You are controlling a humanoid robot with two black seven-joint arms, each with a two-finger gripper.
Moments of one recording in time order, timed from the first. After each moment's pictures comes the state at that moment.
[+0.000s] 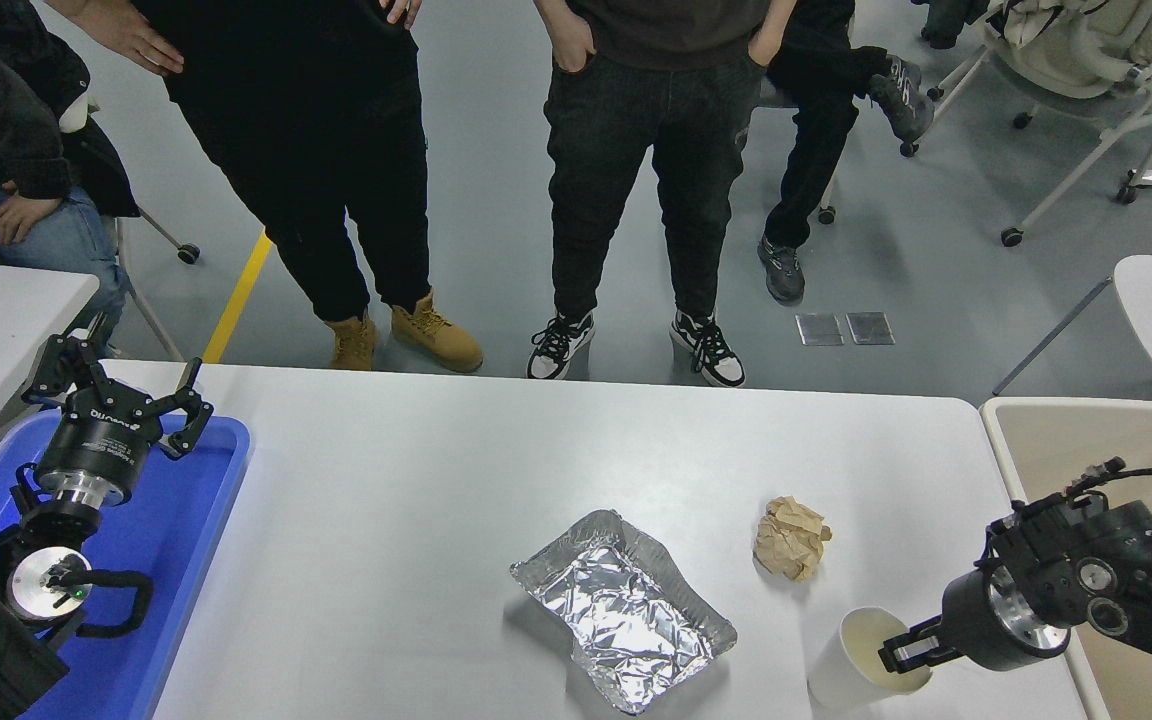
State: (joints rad) left arm -0.55 0.46 -0.62 -0.39 -0.23 -0.70 -0.58; right arm 0.80 -0.82 0.11 1.42 -1.47 0.61 -0.04
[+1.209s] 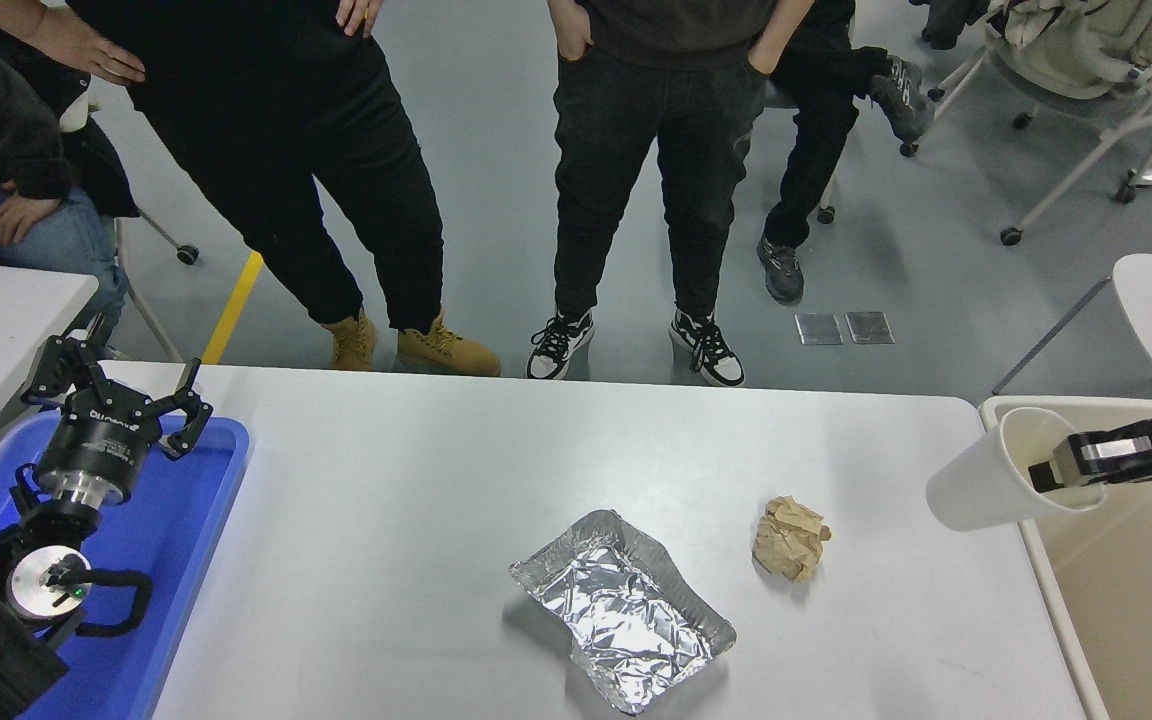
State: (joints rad) left arm -0.55 0.46 -0.62 -0.39 -0.23 -0.70 -0.58; right arm 1.34 -1.31 0.13 1.61 -1.08 0.87 -0.04
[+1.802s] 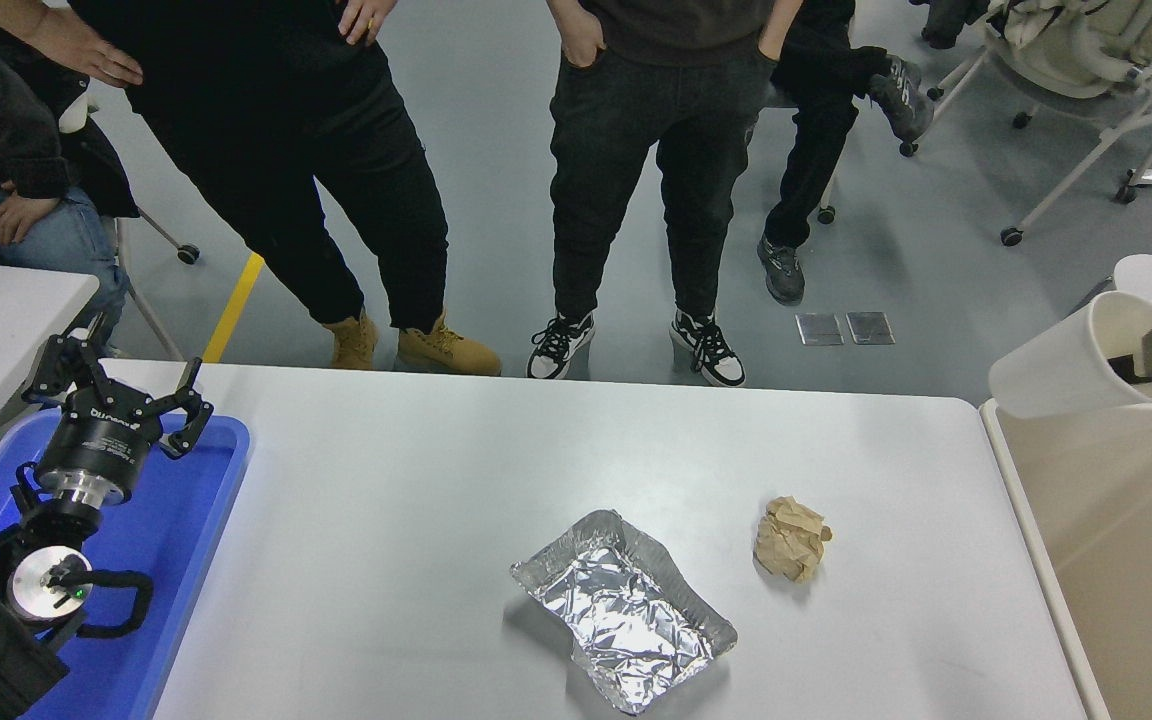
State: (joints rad) left arm -0.55 0.46 -0.62 -0.39 -0.23 -0.70 -0.58; right arm 1.40 -1.33 0.11 1.37 -1.00 0.87 -0.04
